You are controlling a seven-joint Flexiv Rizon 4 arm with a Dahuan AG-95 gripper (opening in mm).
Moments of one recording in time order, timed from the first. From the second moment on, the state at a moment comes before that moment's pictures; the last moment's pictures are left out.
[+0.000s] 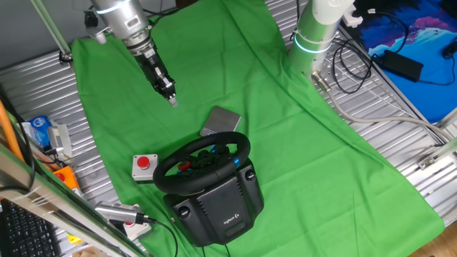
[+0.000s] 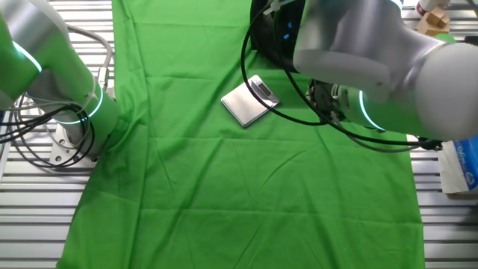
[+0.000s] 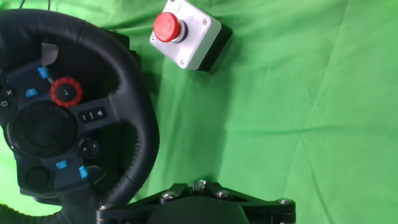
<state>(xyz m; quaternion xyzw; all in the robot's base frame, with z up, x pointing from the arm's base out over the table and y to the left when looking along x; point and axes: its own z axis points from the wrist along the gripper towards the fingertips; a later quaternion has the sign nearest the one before) 0.520 0.011 0.149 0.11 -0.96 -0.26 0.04</state>
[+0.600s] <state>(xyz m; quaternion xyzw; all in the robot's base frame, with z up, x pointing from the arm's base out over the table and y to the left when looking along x) 0.518 0.012 0.150 0.12 -0.96 -0.26 0.02</state>
